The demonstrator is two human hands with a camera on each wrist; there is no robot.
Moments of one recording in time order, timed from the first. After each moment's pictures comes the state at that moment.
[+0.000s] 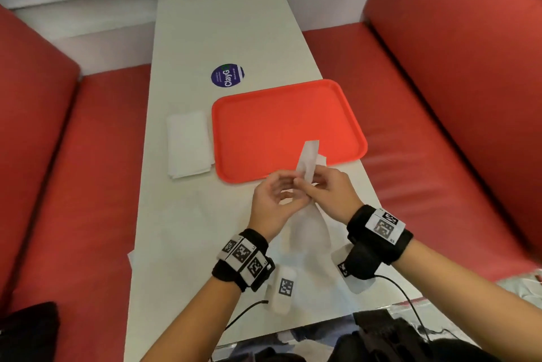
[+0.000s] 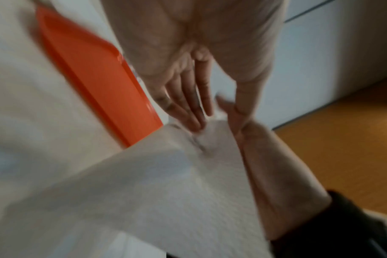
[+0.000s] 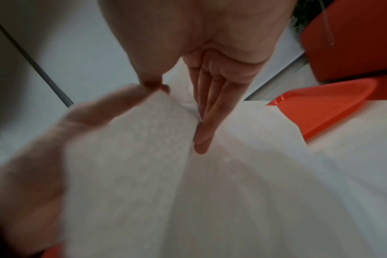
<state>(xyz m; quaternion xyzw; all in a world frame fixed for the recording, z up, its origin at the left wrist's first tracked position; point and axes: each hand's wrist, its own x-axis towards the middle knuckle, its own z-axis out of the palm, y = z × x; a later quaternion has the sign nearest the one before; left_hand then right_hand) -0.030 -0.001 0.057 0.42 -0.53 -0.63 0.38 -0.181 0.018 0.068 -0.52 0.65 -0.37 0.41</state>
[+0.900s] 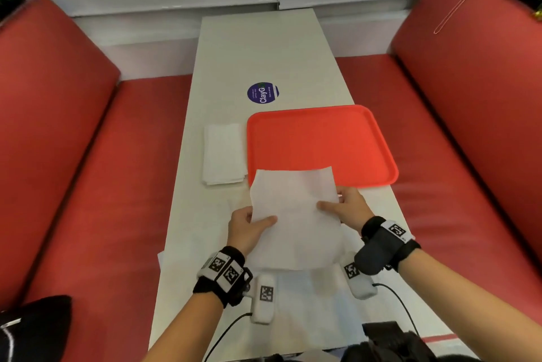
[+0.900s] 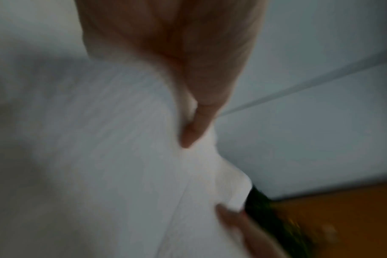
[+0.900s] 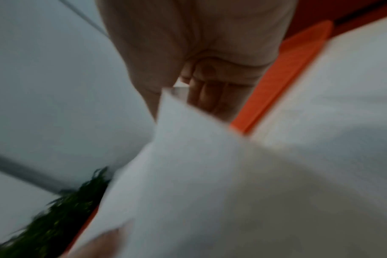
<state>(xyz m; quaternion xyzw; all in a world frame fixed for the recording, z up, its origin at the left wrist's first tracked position) 0.080 -0.026 0.019 0.63 -0.44 -0.56 0.30 -0.160 -0.017 0.038 -0.46 0.70 -0.30 0.47</state>
